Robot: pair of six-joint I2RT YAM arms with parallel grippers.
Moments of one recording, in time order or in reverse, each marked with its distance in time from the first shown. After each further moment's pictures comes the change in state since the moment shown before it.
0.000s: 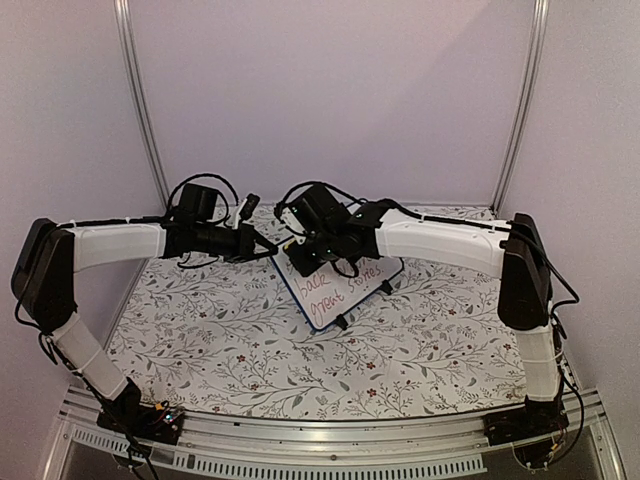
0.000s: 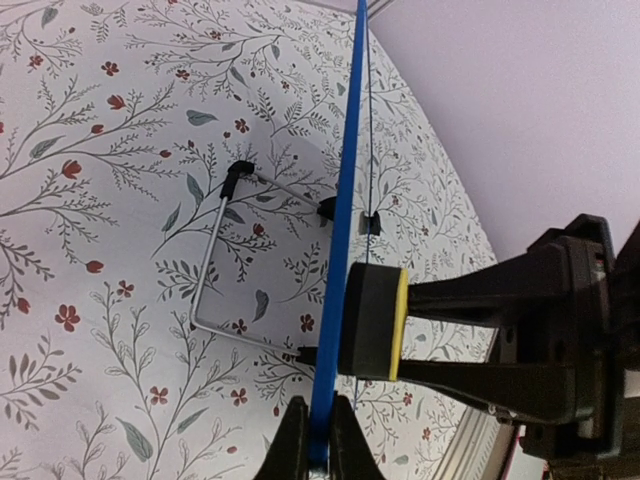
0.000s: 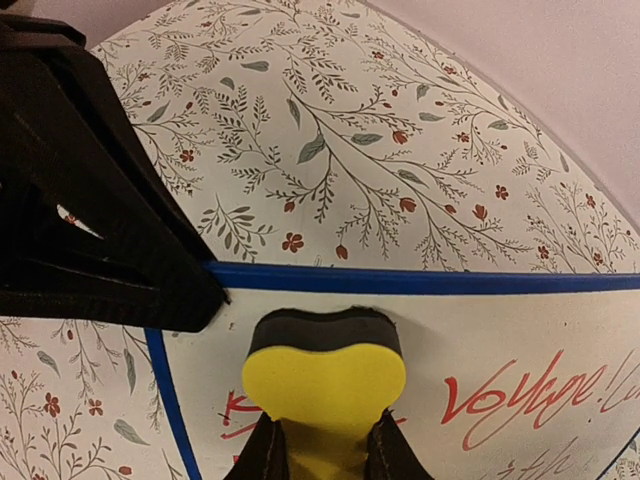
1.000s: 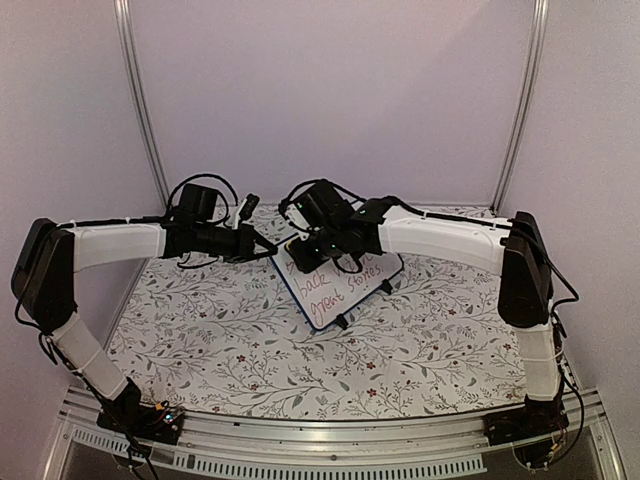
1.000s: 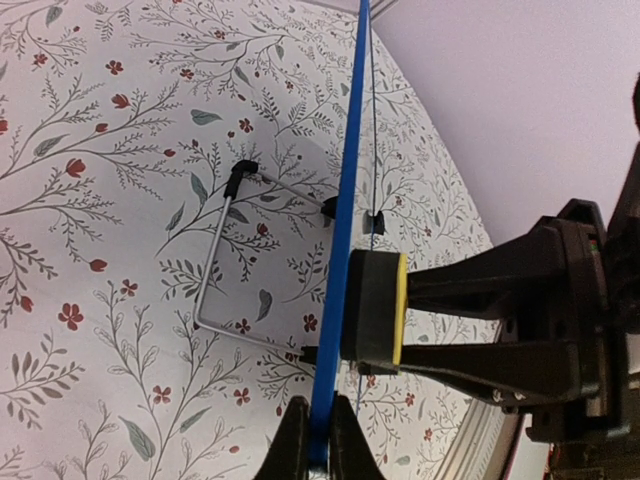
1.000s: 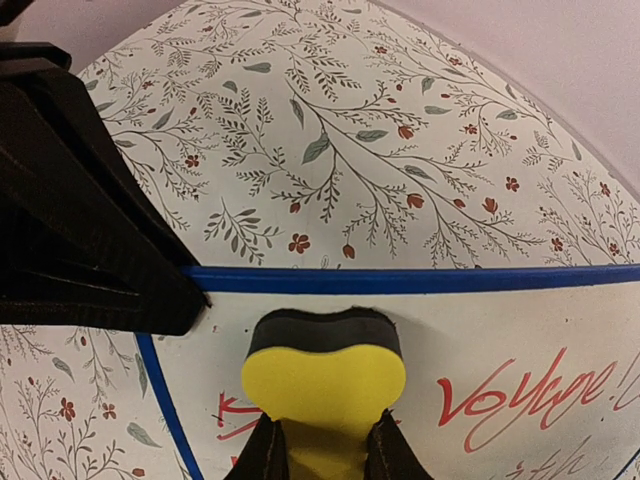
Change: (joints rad) left arm 0.000 0.000 0.000 -0.004 -0.009 0.000; right arm -0.028 0.000 0.000 0.001 -0.060 0.045
